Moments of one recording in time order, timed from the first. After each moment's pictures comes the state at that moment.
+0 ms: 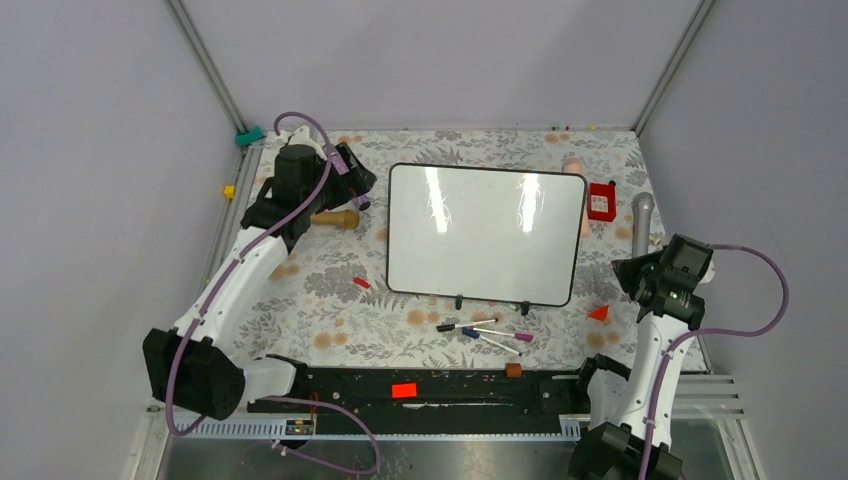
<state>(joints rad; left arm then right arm) -0.25 1.21 1.12 -0.38 0.05 -0.63 -0.50 0.74 0.70 -0.71 -0.19 0.86</state>
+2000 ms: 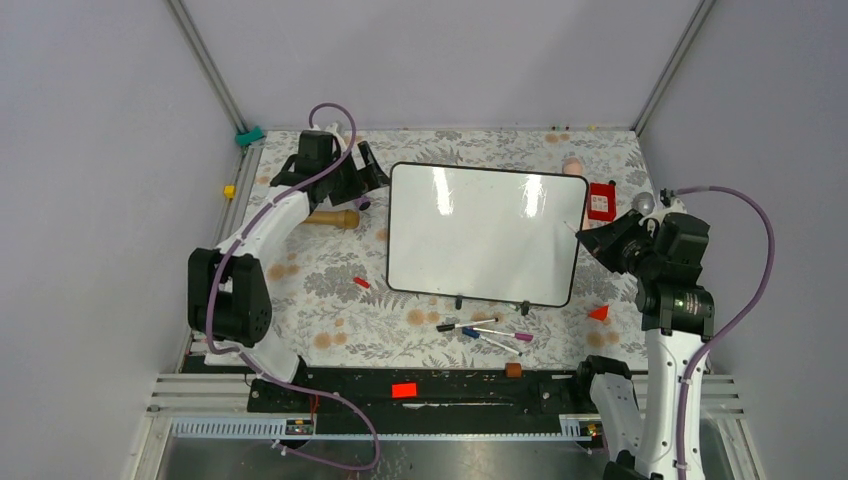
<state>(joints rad) -0.20 1.65 1.32 -0.34 0.30 -0.54 -0.21 0.72 0.97 -0.76 -0.41 0.63</state>
